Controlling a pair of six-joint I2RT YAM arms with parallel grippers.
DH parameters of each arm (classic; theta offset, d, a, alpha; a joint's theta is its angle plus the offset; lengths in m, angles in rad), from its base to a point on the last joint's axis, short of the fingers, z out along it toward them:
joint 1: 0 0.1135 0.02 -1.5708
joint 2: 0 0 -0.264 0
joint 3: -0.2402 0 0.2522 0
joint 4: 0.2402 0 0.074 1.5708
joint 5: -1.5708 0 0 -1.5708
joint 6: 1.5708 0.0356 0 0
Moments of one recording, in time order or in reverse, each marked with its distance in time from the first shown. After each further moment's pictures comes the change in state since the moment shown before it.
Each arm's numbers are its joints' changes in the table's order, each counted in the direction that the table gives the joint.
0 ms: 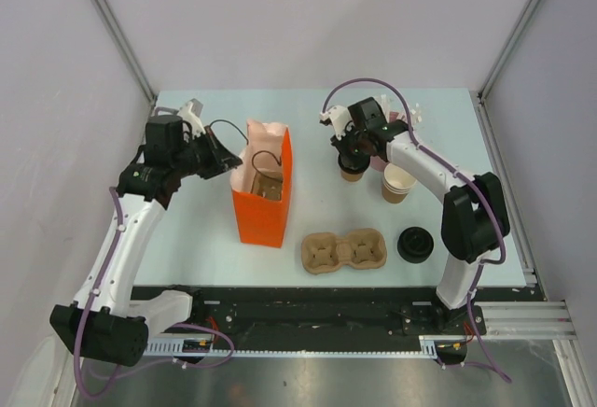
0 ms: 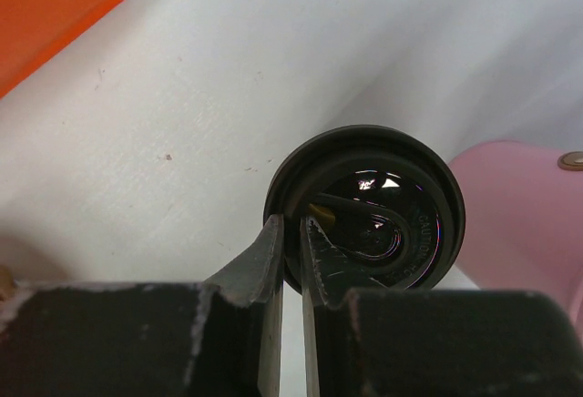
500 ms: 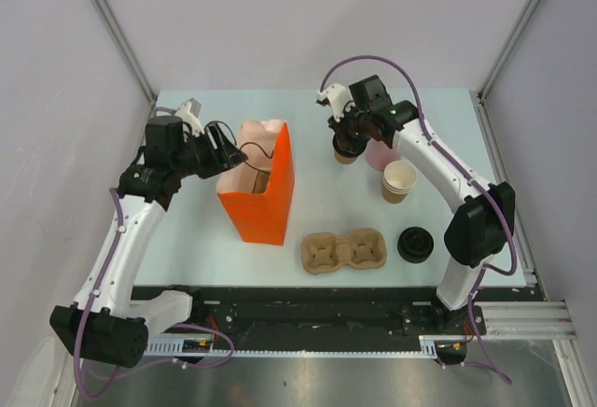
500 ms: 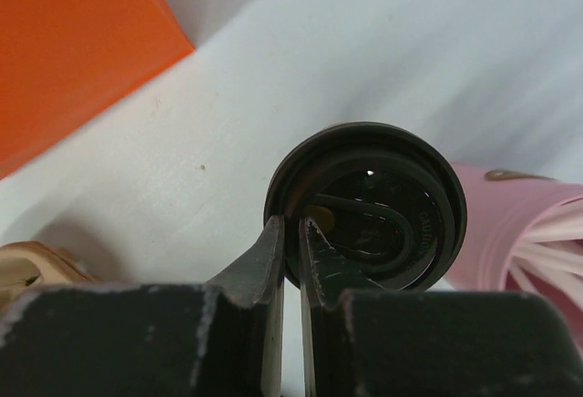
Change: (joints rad) left arm 0.000 -0.003 0.029 -0.035 0.048 0.015; right arm 0.019 -0.040 -0.190 0.174 0.021 -0.005
